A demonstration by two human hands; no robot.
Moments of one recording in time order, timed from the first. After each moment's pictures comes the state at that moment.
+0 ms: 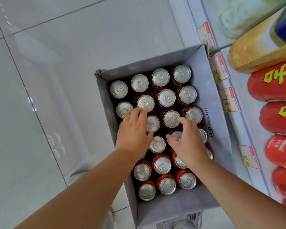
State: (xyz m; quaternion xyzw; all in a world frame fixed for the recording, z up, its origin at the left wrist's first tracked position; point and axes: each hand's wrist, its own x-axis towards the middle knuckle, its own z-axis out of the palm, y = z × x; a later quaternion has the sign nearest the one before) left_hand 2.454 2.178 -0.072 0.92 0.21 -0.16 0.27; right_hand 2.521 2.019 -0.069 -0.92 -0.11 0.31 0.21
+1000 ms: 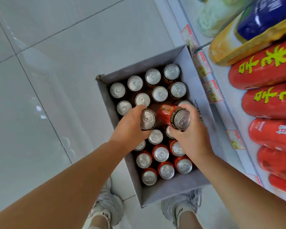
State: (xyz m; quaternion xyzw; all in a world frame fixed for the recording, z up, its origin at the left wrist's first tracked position) left_hand 2.459 2.194 -0.015 0.86 0.22 -0.21 0.41; right_hand 2.521 2.012 -0.007 -0.90 -0.03 0.27 0.34
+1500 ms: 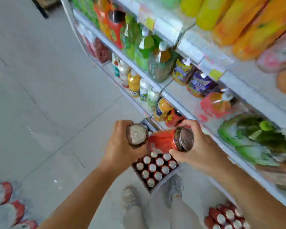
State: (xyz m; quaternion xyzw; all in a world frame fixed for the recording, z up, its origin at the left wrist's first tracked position) left_hand 2.471 2.207 0.512 0.88 0.12 -0.04 0.46; right_hand 2.498 1.985 0.549 -0.91 -0.01 0.21 0.35
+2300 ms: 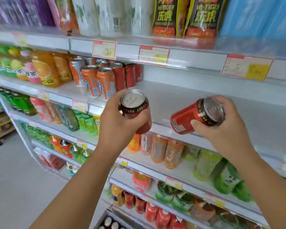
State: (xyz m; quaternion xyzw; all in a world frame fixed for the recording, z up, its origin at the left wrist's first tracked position) left_hand 2.551 2.005 0.893 0.77 -0.15 0.19 0.59; right_hand 2.467 1.787 0.901 -0.83 0.10 -0.30 0.46
